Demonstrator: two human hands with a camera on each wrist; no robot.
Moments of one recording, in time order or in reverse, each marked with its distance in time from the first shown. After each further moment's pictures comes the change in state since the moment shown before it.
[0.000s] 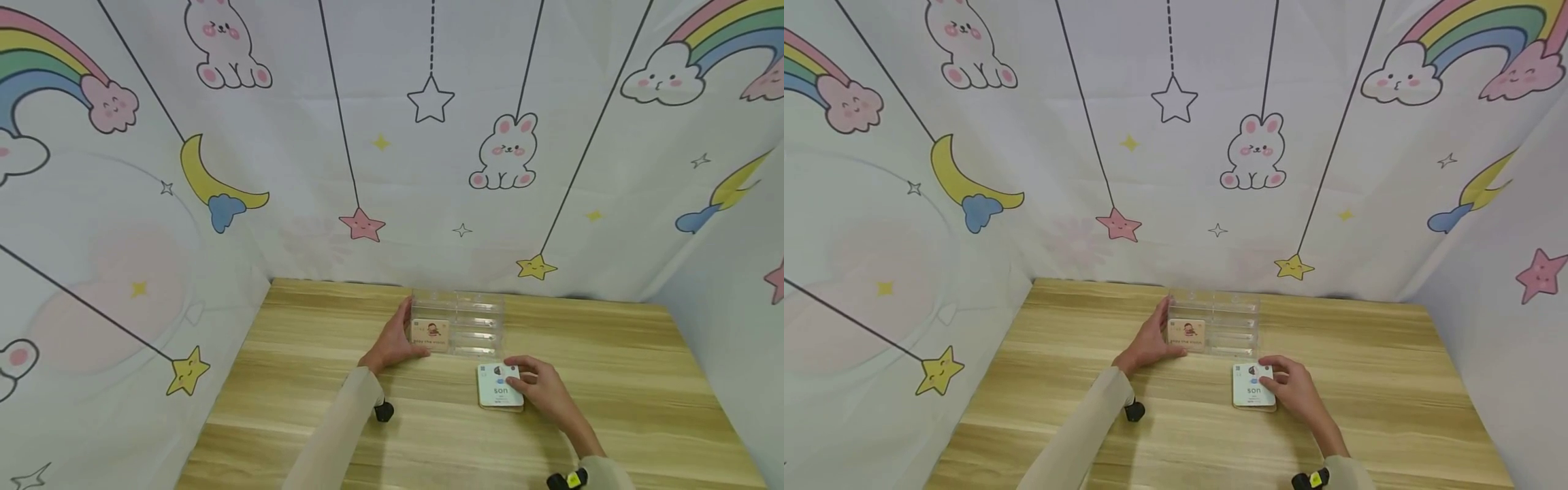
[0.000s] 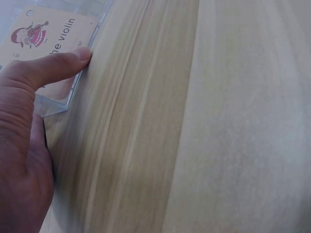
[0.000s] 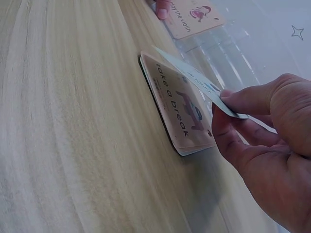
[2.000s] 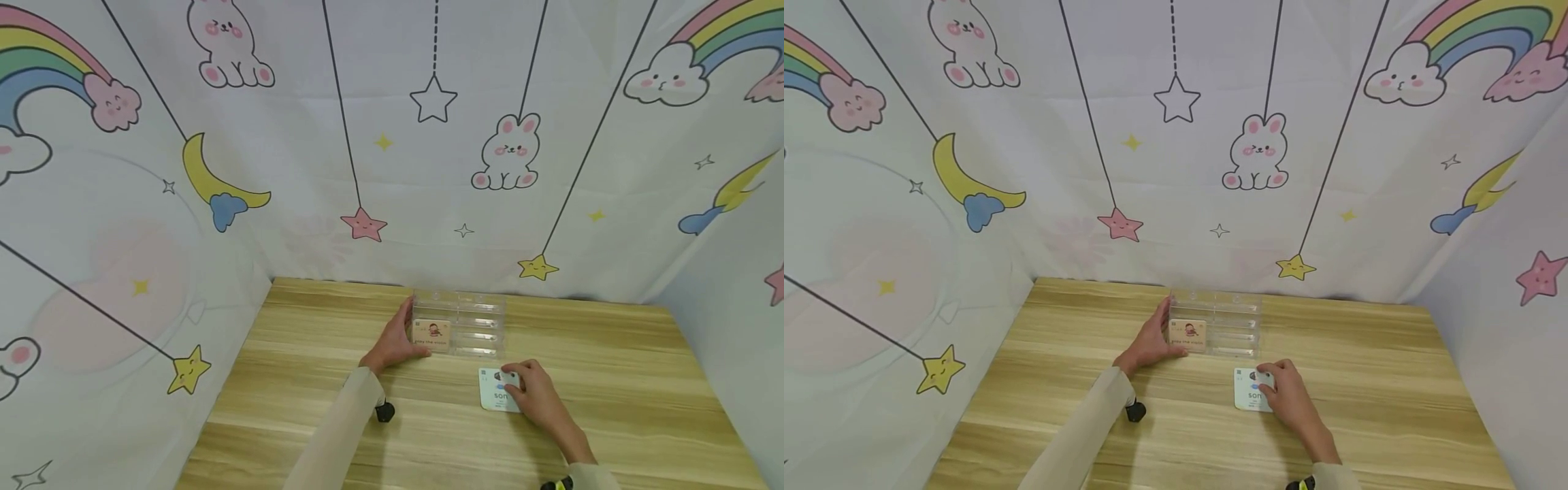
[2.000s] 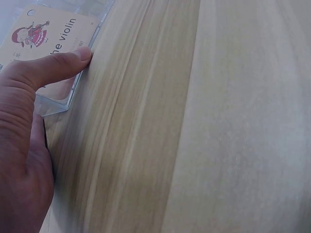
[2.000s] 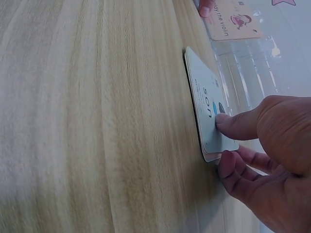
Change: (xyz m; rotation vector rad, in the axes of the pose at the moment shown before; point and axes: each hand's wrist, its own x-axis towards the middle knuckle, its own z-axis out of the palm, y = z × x) left_hand -0.002 0.004 -0.001 0.009 0.006 -0.009; right_hand -0.001 0.007 0.019 -0.436 0.102 -0.197
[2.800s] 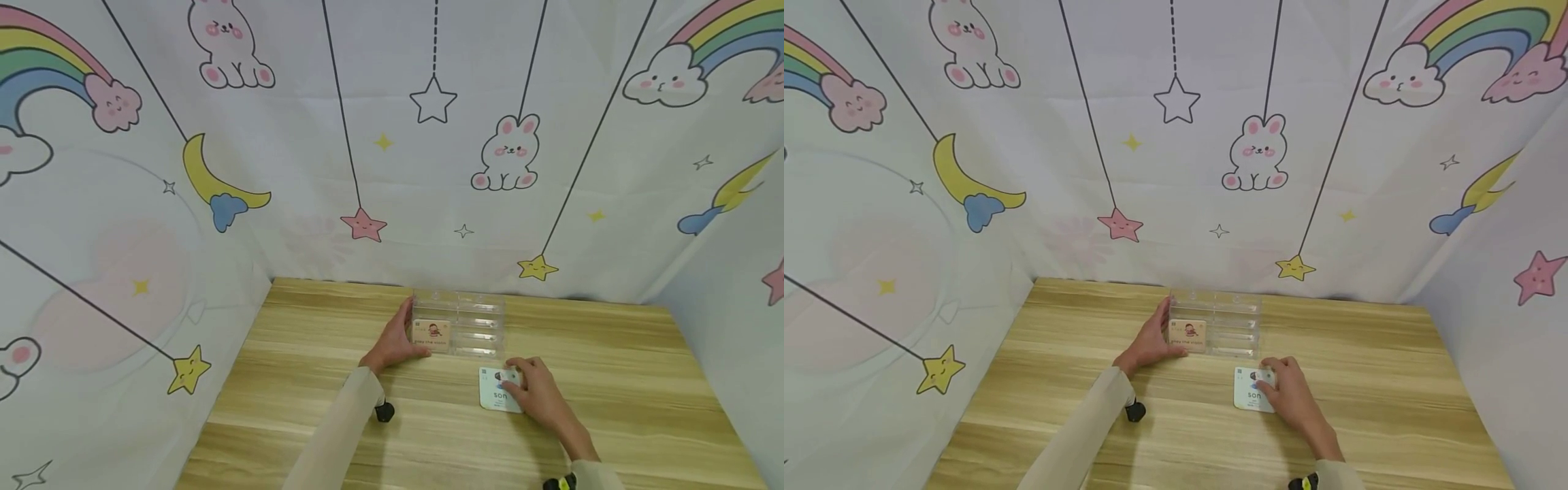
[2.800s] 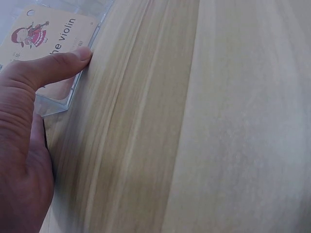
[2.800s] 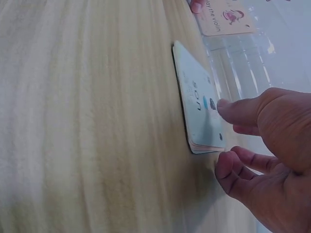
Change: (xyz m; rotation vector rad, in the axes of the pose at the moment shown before) left_hand 0.001 -0.003 0.000 0.003 -0.008 0.007; right_hand 0.003 0.001 -0.007 -0.007 0.005 -0.006
